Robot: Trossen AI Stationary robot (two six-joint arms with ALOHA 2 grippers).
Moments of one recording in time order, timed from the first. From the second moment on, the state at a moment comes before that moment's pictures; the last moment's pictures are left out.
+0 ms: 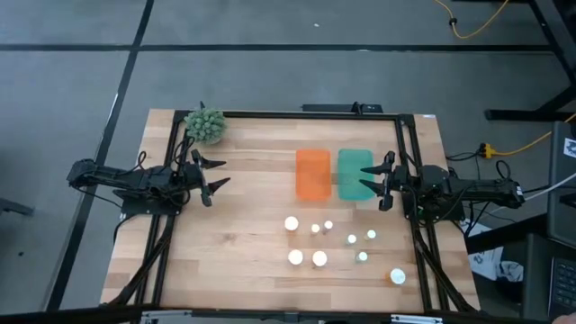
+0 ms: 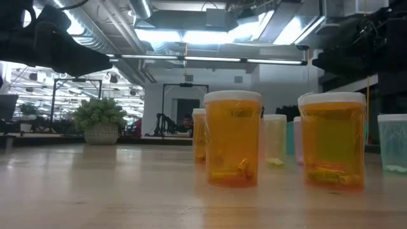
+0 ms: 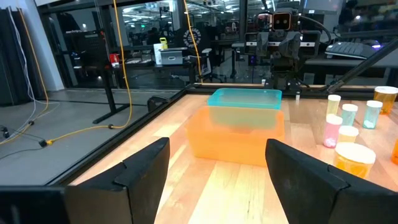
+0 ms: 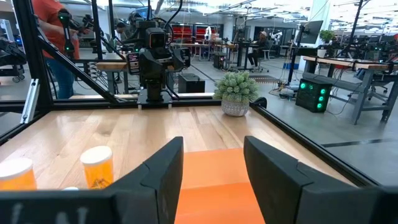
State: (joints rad) left arm -0.14 0.09 0.01 0.07 -0.50 0.04; right arm -0.01 0.05 0.01 0.08 0.17 -0.03
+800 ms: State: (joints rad) left arm -0.14 0.09 0.01 0.07 -0.50 0.04; right arm -0.01 0.05 0.01 0.09 0.17 0.00
